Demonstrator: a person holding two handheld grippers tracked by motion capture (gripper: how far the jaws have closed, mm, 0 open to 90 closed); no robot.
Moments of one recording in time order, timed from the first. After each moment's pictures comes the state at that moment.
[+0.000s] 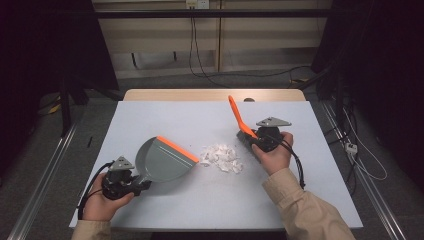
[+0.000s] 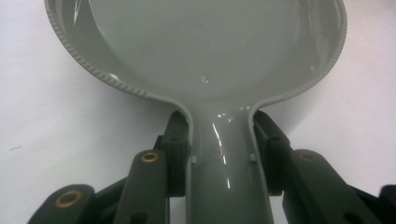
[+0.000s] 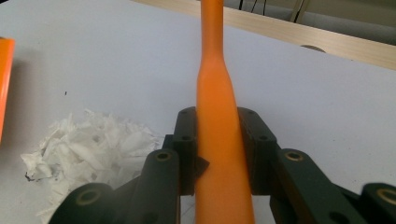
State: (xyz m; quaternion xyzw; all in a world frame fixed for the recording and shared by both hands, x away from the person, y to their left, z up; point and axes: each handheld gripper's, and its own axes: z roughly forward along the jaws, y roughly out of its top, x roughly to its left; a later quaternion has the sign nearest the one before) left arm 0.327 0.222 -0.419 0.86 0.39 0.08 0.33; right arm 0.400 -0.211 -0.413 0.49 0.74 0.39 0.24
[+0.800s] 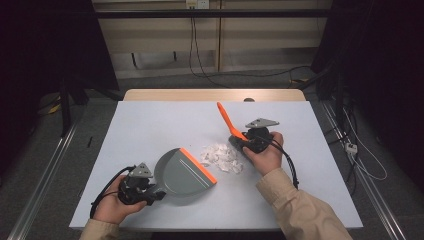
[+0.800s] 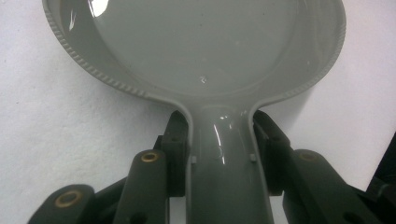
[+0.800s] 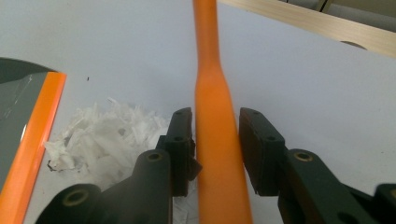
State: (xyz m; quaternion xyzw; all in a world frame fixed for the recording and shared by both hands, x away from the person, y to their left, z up) left arm 0.323 0.191 -0.428 0.90 0.30 0.03 0.31; right arm 0.406 -0.189 -0.418 0.47 0.77 0.38 0.22
